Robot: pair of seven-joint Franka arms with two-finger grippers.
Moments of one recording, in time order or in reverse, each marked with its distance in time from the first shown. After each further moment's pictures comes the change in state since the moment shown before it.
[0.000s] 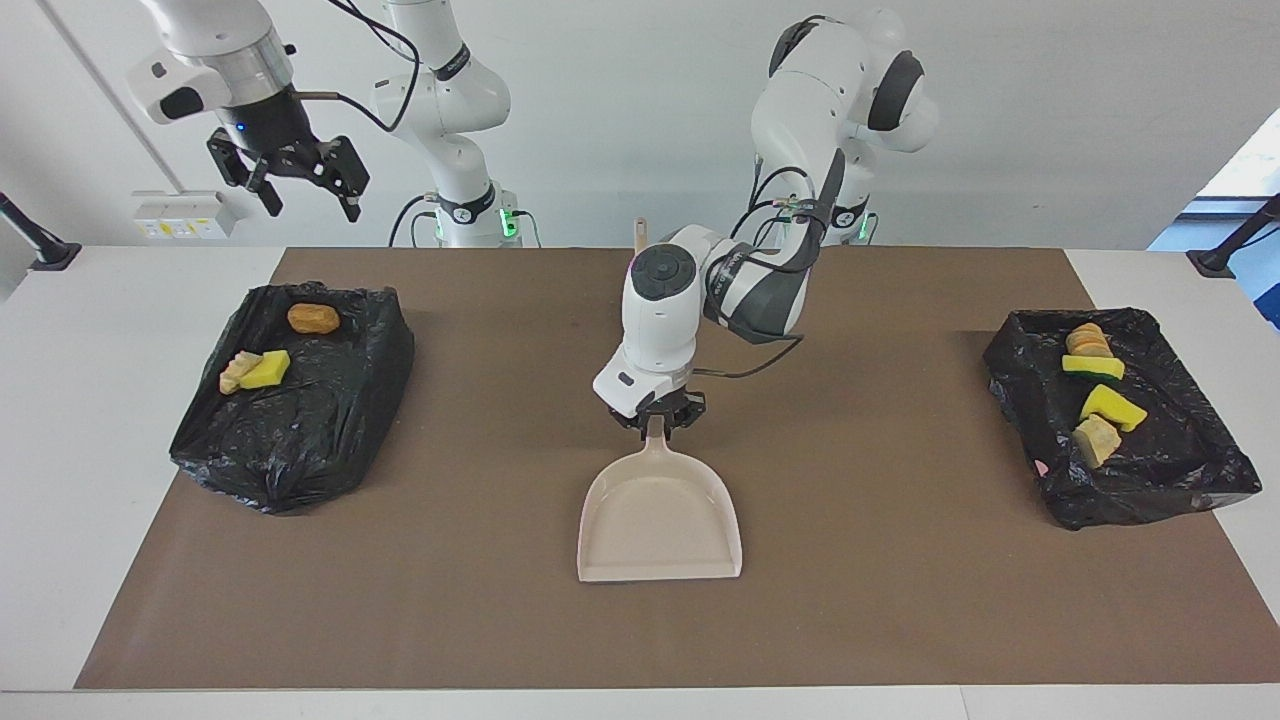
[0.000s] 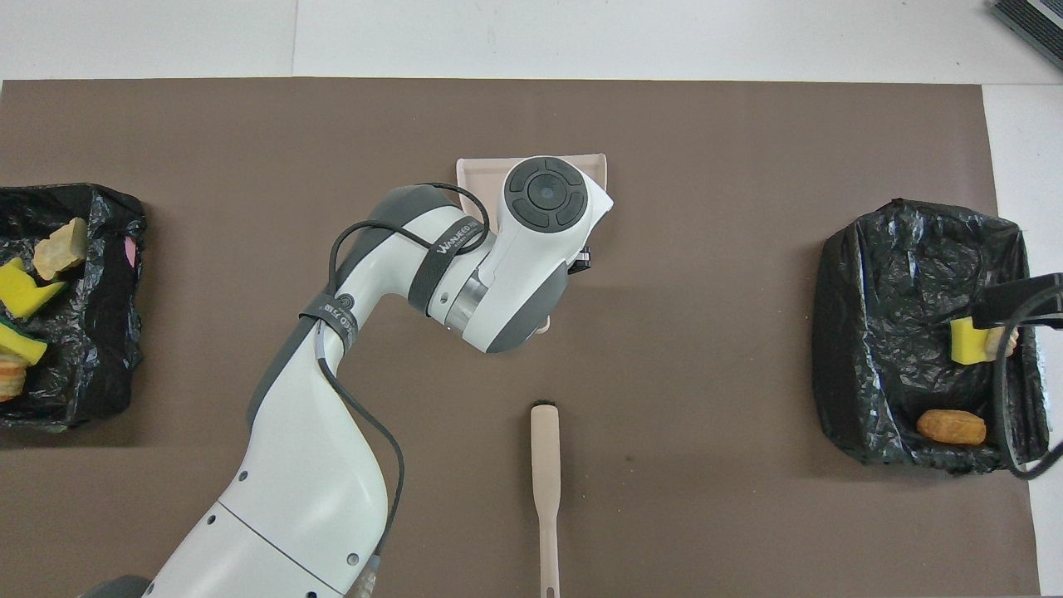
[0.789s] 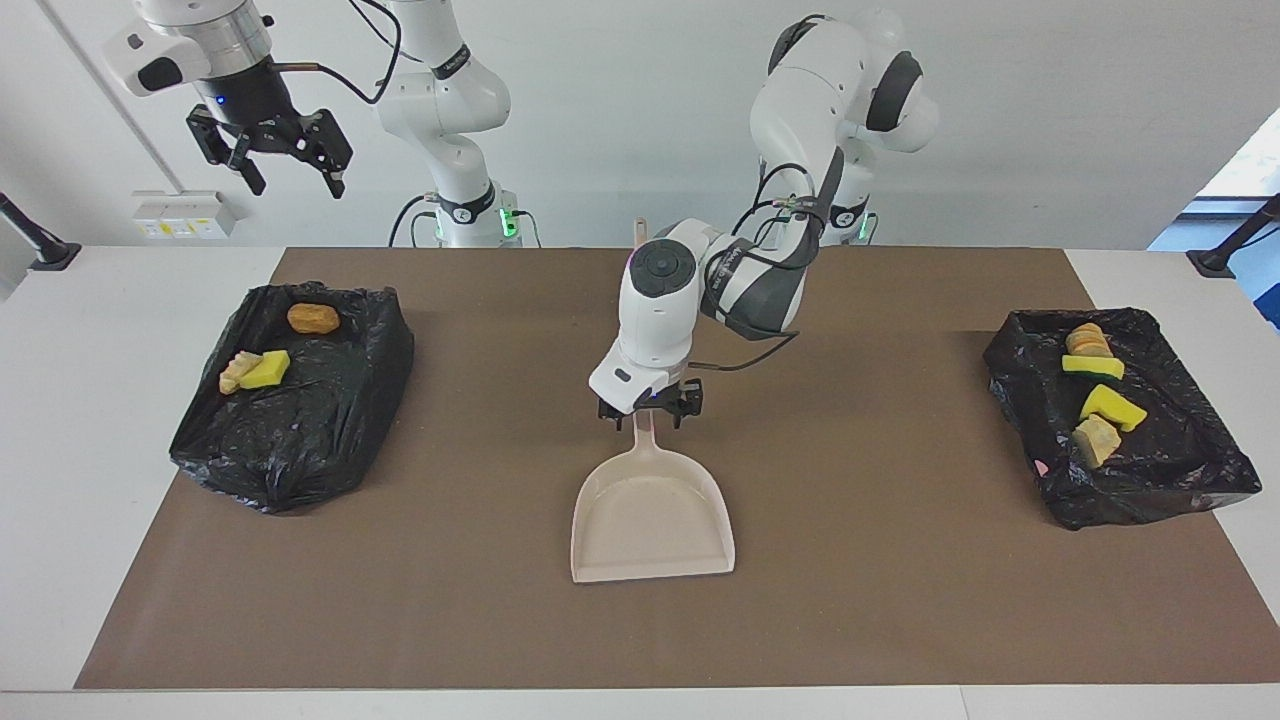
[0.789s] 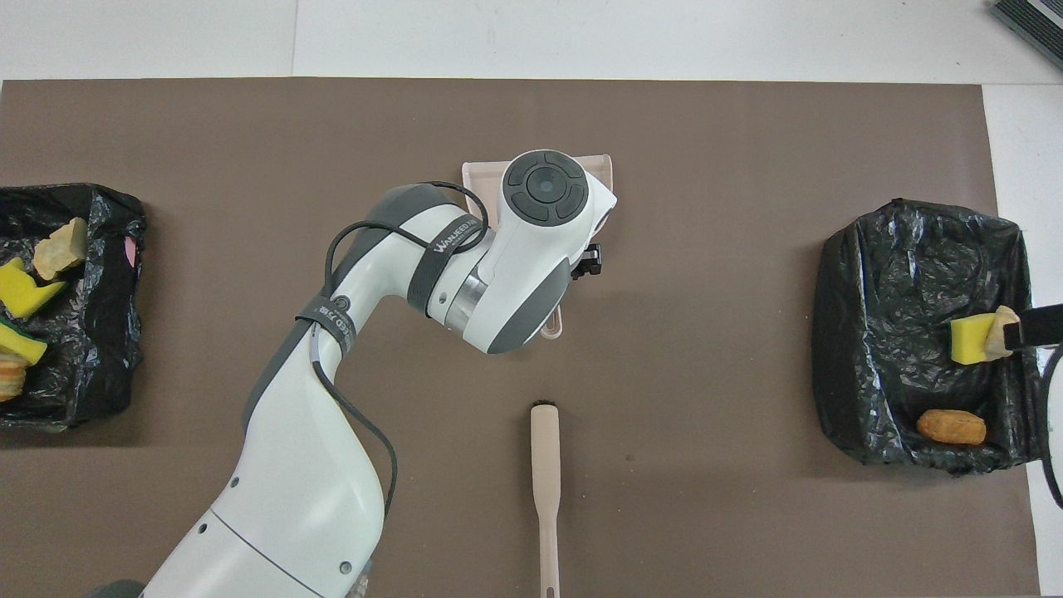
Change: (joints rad) left arm -0.001 -0.041 0.004 -0.015 -0.043 -0.039 -0.009; right arm -0.053 -0.013 0.028 -0.006 0.000 -0.023 -0.053
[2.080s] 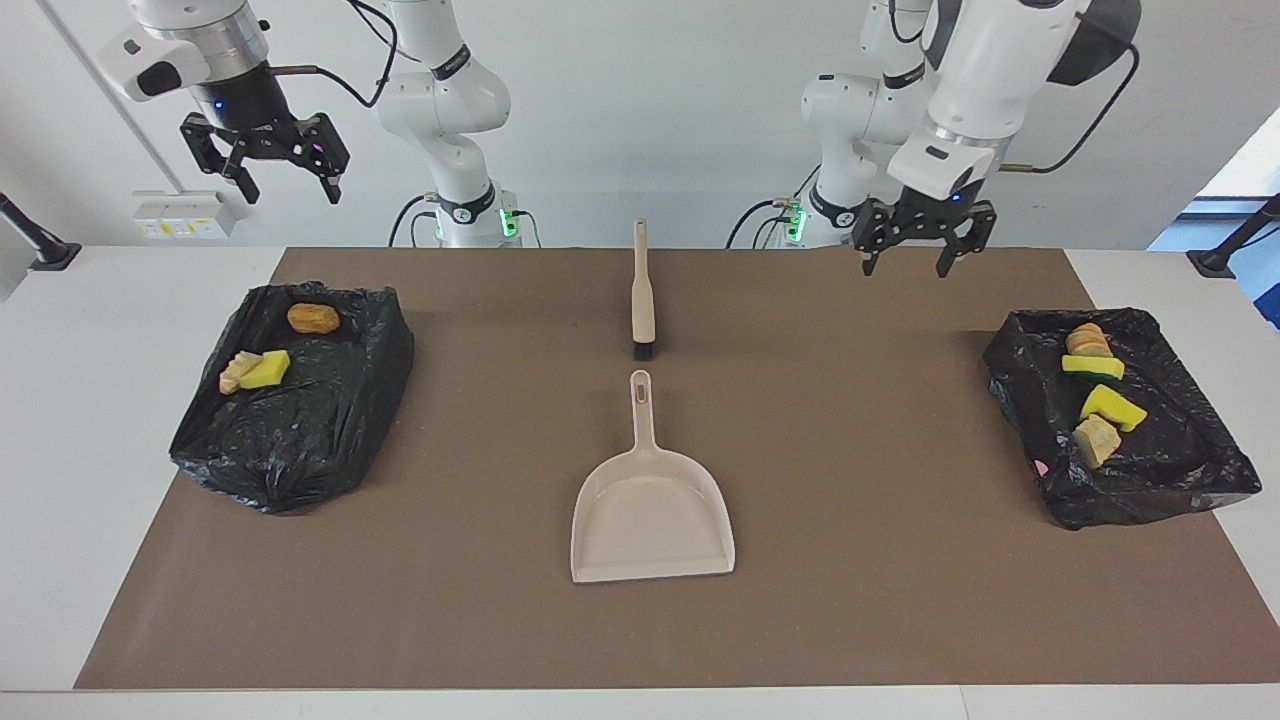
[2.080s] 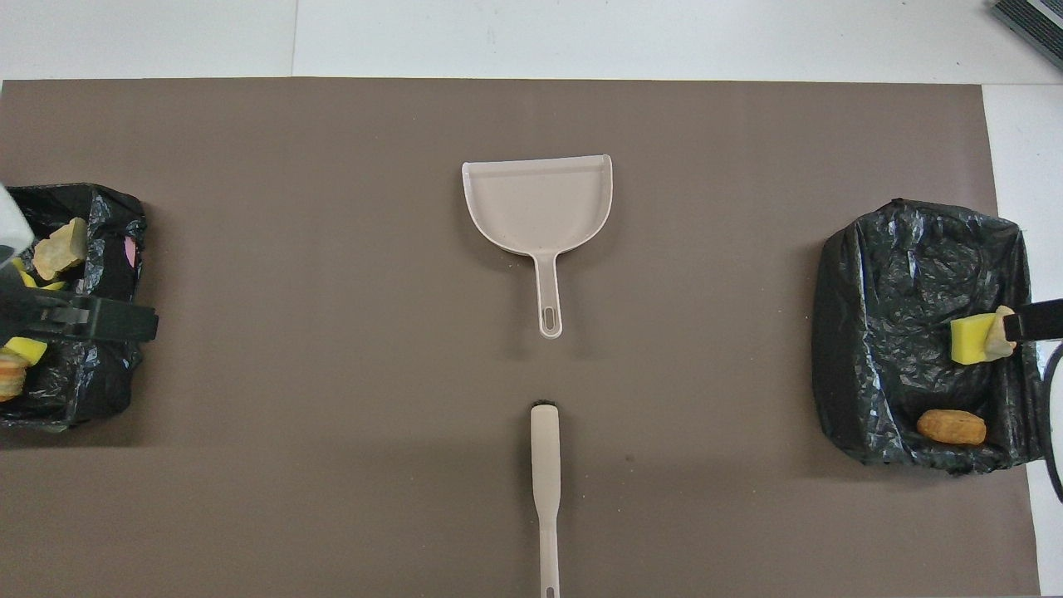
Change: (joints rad) left arm 0.459 -0.783 0.104 -0.286 0.007 -0.497 0.690; right arm -0.030 0.007 0.026 0.000 -0.002 0.034 -0.072
